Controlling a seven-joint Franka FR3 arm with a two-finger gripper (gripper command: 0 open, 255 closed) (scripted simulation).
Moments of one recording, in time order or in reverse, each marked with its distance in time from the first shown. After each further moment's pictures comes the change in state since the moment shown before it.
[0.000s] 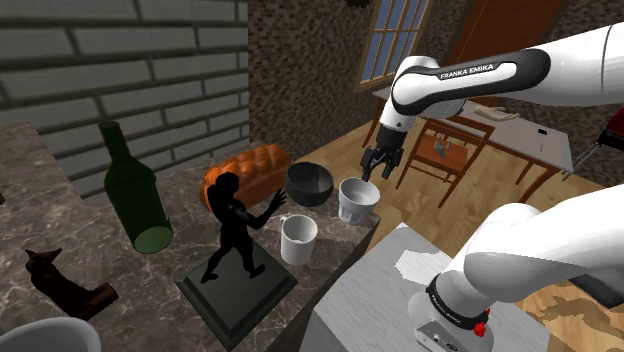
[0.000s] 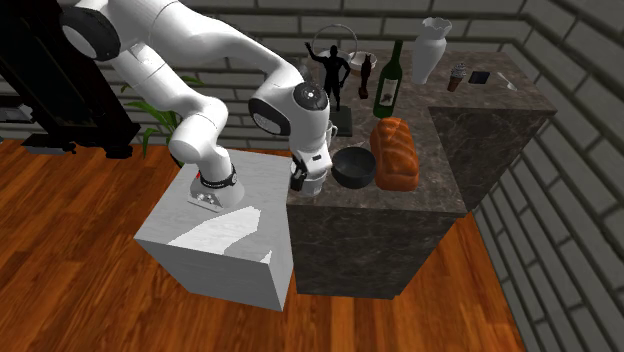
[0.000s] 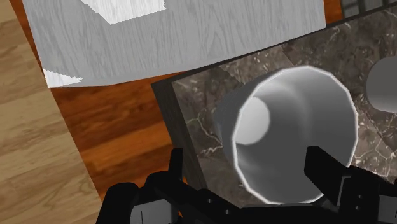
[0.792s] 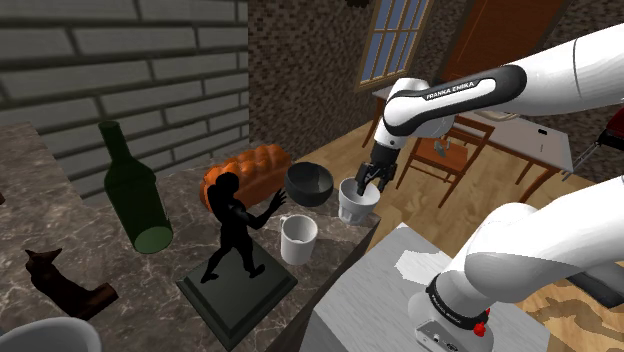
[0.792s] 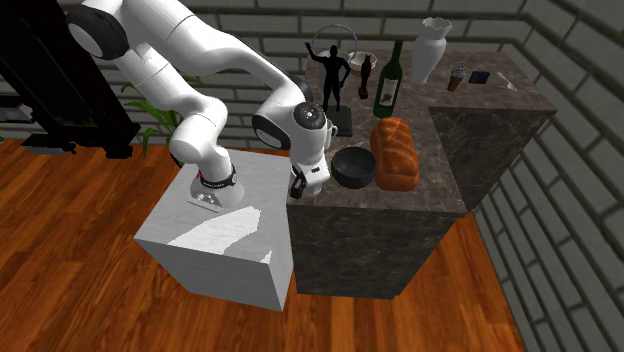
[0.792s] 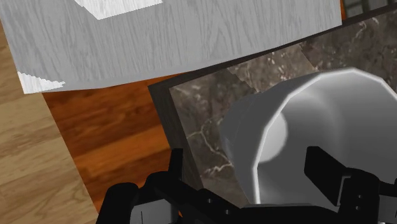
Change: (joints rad) arm 0.015 0.060 -0.012 -0.089 0.026 0.143 -0.026
